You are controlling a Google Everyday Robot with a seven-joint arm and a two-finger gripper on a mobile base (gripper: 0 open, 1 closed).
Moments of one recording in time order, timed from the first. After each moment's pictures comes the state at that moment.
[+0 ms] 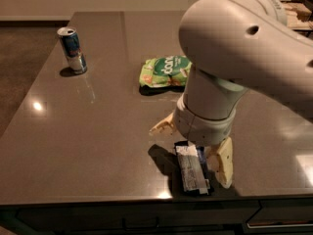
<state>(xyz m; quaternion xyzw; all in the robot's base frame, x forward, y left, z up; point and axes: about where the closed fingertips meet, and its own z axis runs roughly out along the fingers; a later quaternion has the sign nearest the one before) 0.370 -0.075 0.847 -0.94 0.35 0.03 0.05</state>
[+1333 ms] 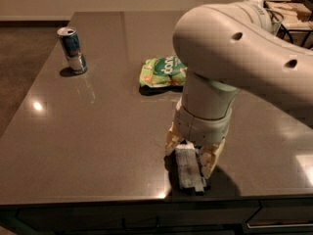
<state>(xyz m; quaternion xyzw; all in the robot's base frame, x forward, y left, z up) 0.375 -0.082 0.832 -0.95 0.32 0.05 0.02</state>
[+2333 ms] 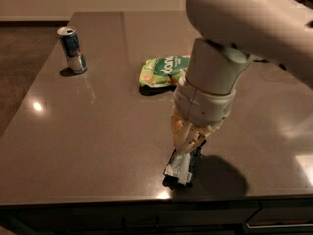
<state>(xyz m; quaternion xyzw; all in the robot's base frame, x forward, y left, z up) 0.387 -0.071 0.868 -0.93 0.36 0.08 0.06</state>
